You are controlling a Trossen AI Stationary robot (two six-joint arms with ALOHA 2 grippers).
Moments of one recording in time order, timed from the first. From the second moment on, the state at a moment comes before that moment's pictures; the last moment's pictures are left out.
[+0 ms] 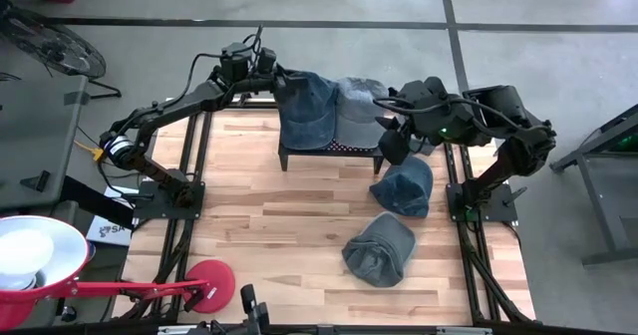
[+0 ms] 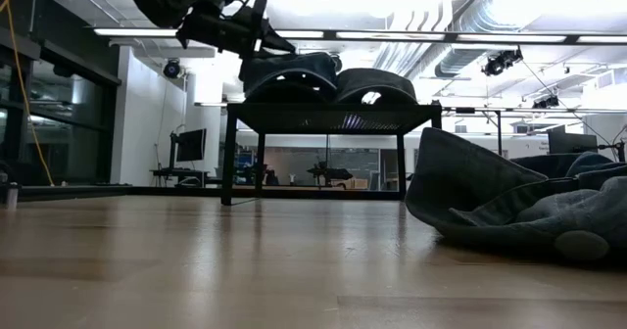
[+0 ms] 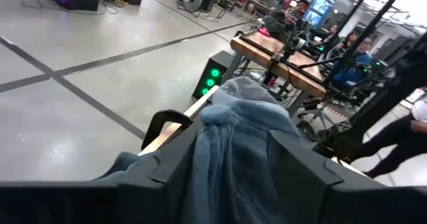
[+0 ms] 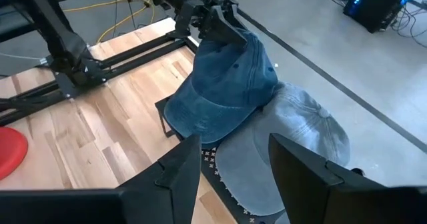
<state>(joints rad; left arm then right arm) 0.80 1.46 1.11 0.22 0.50 -0.33 0.12 1.61 2.34 -1.48 0.63 0.51</state>
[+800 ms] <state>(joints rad) 0.80 1.42 1.11 0.43 0.43 -0.32 0.05 1.61 2.34 -1.57 0.59 0.61</state>
